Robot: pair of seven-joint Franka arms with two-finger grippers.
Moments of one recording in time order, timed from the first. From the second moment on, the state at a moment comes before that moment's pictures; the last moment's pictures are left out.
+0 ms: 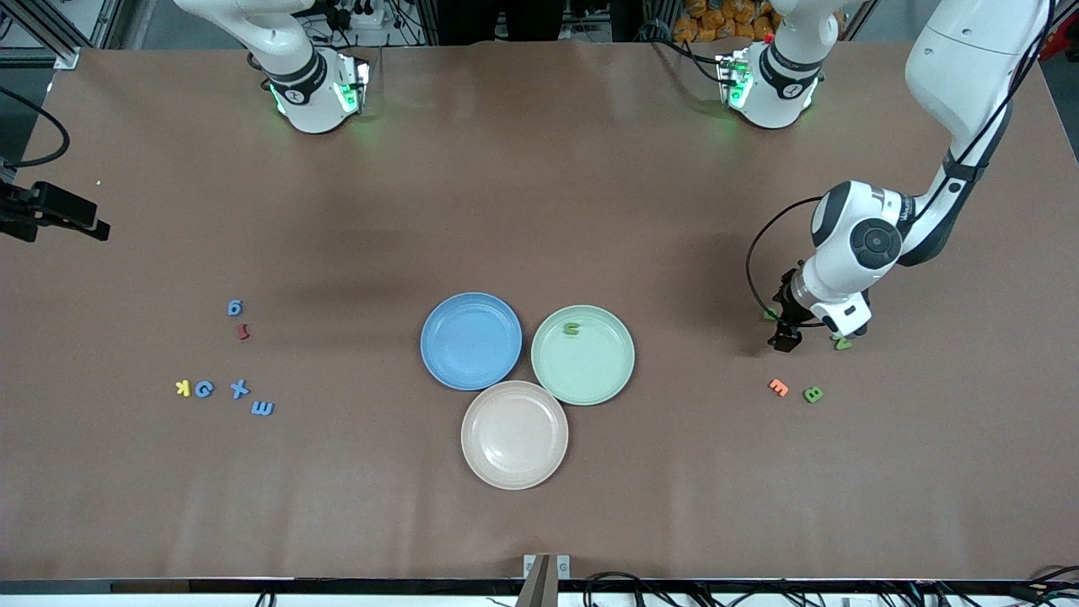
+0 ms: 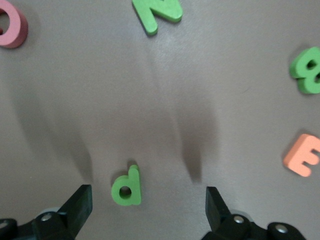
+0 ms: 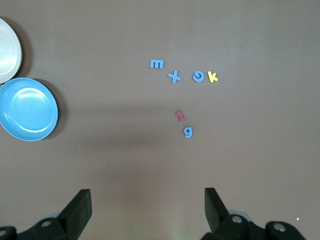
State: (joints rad) left arm 0.27 0.44 -0.39 -2.25 0.31 2.65 -1.69; right arm 0.04 0.09 -0.15 -1.43 0.06 1.45 -0.09
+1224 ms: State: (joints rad) left arm 0.27 0.47 -0.38 -2.25 0.34 2.70 -1.72; right arm 0.04 0.11 -0.15 -1.40 0.06 1.48 -0.11
